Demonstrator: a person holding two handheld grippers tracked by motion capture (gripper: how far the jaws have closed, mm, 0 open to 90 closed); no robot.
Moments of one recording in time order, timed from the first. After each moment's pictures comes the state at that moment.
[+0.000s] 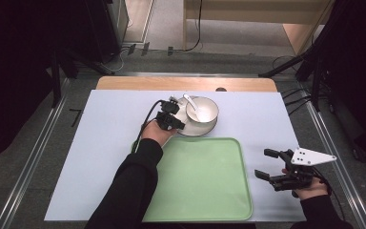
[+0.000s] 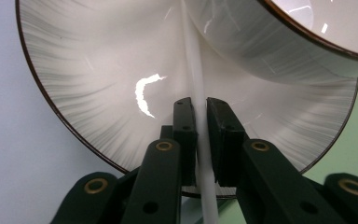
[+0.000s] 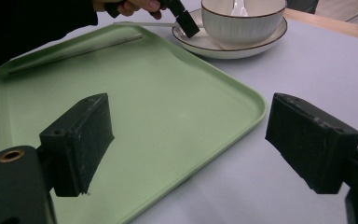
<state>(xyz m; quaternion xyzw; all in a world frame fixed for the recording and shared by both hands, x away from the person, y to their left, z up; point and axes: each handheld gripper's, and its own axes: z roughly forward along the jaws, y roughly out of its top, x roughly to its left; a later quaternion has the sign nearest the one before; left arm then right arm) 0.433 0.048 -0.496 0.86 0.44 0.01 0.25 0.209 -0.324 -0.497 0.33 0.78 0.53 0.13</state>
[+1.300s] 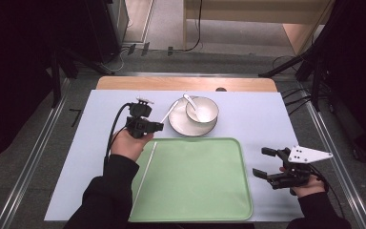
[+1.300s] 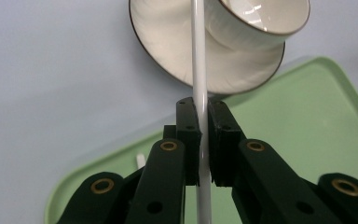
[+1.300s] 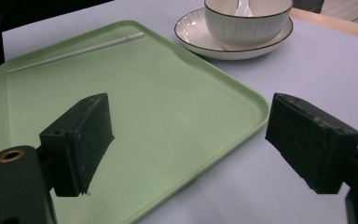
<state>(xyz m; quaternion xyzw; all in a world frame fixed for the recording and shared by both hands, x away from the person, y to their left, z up) 0.355 0.121 -0.421 0.81 0.50 0.04 0.31 0.216 -0.320 -0.497 0.32 0.78 0.52 0.12</state>
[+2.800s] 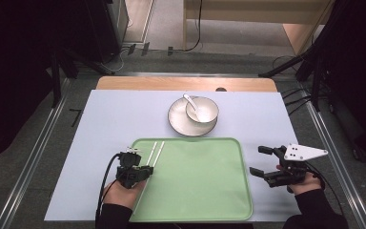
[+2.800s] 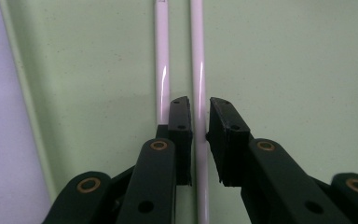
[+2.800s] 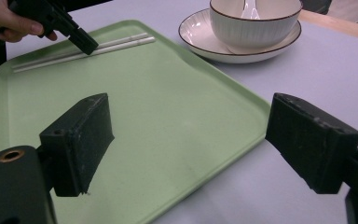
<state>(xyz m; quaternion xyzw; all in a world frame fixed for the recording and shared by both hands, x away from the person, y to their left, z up) 0.261 0.153 -0.502 0.78 0.56 0.05 0.27 0.223 -0.313 -0.497 0.31 0.79 0.52 0.12</state>
